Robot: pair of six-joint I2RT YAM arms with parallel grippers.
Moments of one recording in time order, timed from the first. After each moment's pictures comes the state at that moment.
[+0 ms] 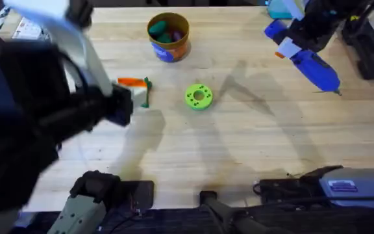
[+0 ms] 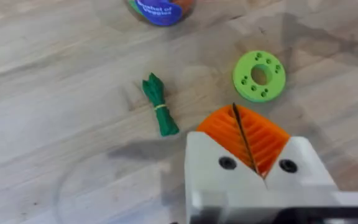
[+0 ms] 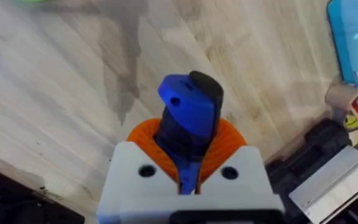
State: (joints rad) left arm -0.18 0.63 0.72 -0.77 0.23 0.06; right arm 0.29 1.52 1.61 -1.35 0.17 -0.69
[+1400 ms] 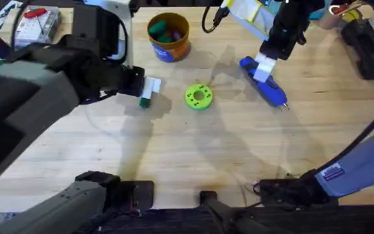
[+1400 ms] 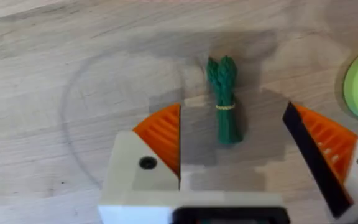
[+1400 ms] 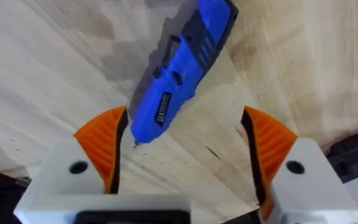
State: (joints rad) left arm -0.18 1.21 0.81 -0.63 -0.03 0.02; right arm 0.25 1.83 1.61 -1.29 0.21 -0.72
